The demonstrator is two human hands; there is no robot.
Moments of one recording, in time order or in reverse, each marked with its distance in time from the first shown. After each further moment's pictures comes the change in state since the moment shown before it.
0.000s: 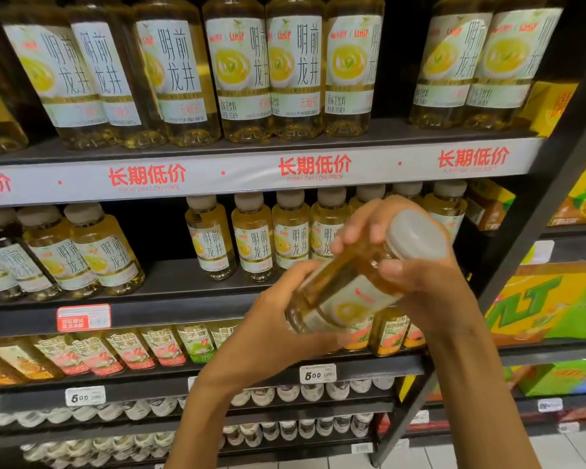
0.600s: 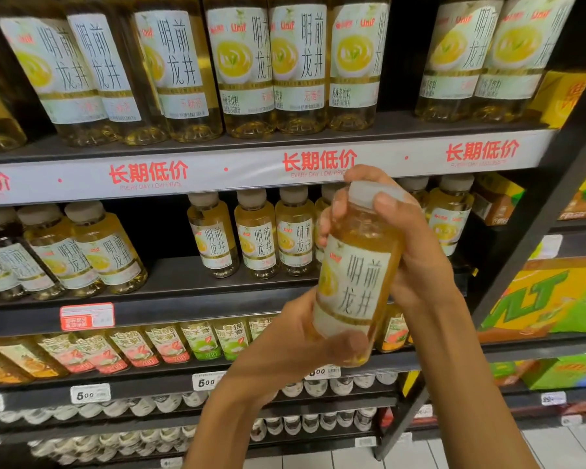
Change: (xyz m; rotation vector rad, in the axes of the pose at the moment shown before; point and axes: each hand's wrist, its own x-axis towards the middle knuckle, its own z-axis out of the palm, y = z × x) left_hand -0.007 0.003 0.012 -0.330 -0.146 -0.222; right_hand 0.025 0.011 0.007 0.255 0.127 0.139
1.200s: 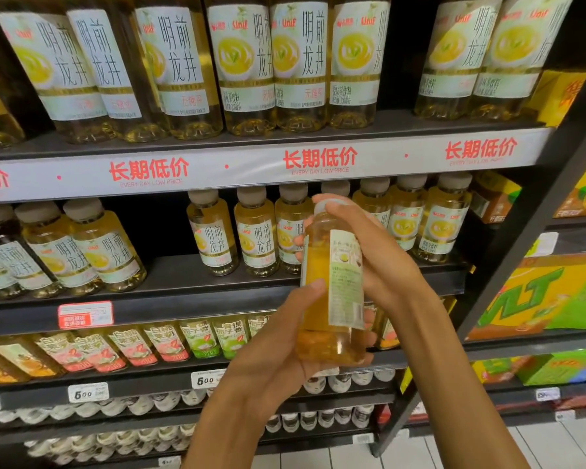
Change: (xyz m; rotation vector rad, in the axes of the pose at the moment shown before) left_hand -0.002 -0.002 0.004 -0.559 0.069 -0.151; right_hand 0.006 0.026 -0.006 -0.073 0.321 0.371
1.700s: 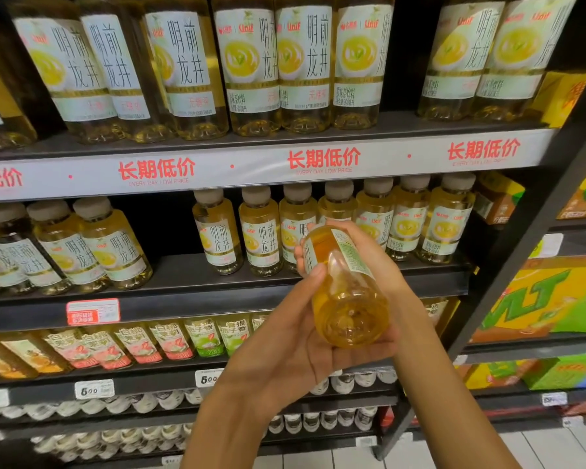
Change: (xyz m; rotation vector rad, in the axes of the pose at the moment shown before) left_hand -0.010 0.009 0.014 -0.106 -0.070 -0.018; right_hand 0.003 0.016 -0.003 0.016 0.115 0.169
